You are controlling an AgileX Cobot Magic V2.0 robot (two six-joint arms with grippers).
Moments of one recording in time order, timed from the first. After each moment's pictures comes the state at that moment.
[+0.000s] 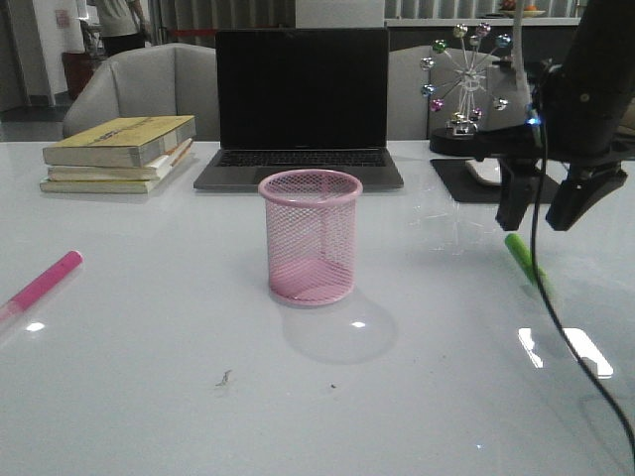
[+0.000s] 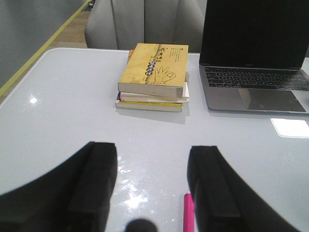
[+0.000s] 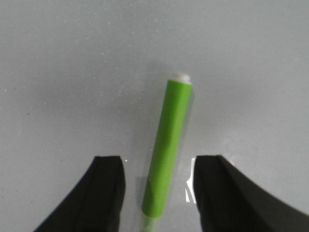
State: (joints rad) left arm -0.04 0.92 -0.59 -0.18 0.01 0.12; right arm 0.10 1.99 -1.47 0.13 0.82 -0.01
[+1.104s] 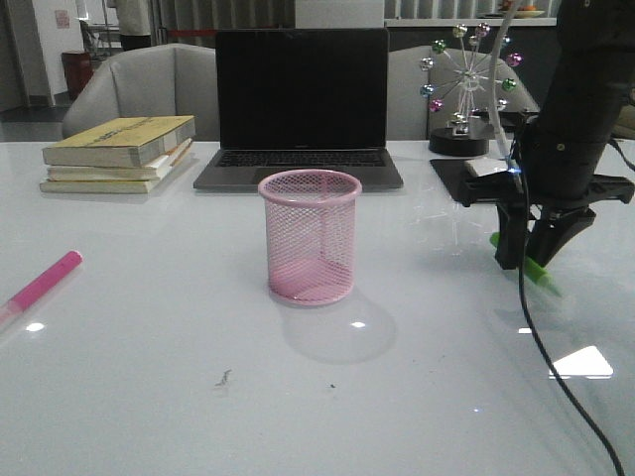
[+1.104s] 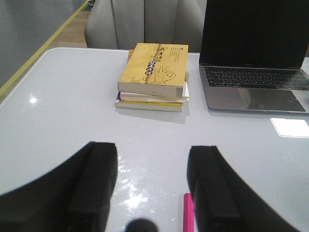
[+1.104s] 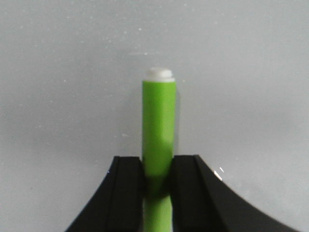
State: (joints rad) left arm -0.04 0.92 -0.59 -0.18 0.01 0.12; right arm 0.12 2.07 -1.50 0.10 0.78 -0.02
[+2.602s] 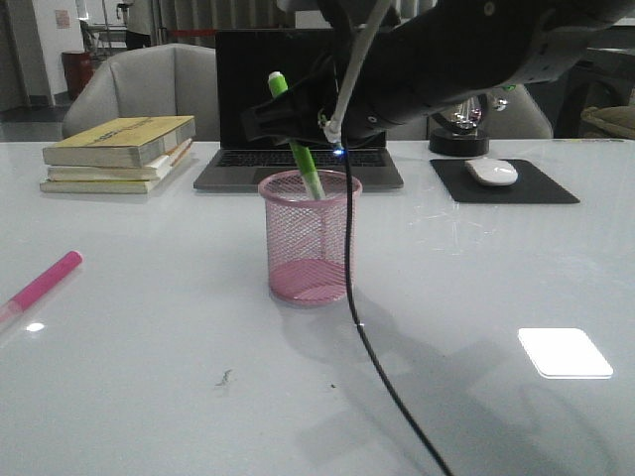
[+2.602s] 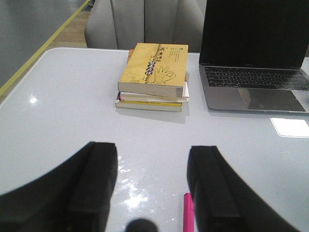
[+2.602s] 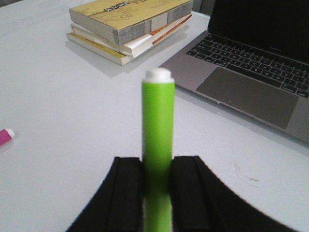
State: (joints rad) left arm -0.04 0.92 -0.59 -0.18 0.01 0.12; right arm 0.55 1.87 -1.11 0.03 -0.35 -0.02
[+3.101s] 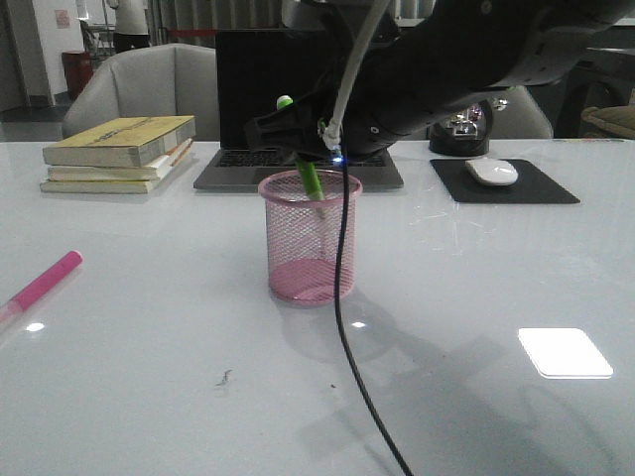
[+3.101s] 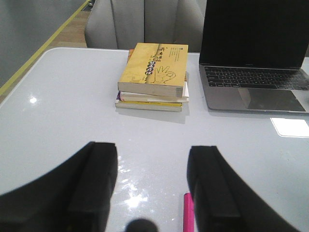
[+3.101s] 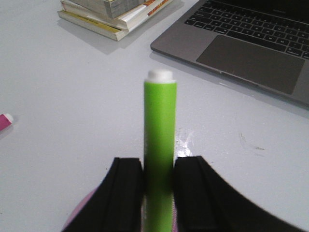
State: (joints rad) left arm -0.04 0.92 -0.59 -0.18 0.01 0.12; right arm 0.56 1.87 -1.11 0.08 -0.28 0.01
